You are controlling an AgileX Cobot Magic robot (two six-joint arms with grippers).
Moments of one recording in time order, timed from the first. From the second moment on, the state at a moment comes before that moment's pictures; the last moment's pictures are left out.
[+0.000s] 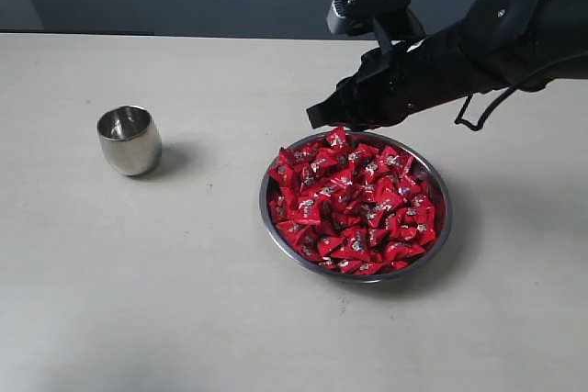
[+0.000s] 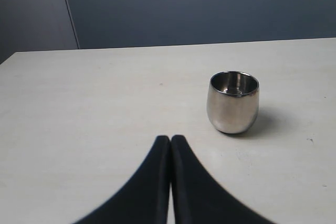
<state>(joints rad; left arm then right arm) 0.12 0.00 0.00 0.04 0.28 -0.02 0.59 1.73 -1.06 0.71 0.35 -0.71</state>
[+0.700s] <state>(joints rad) 0.12 0.00 0.00 0.04 0.28 -0.02 0.69 1.82 -0.95 1.50 0.20 -1.55</state>
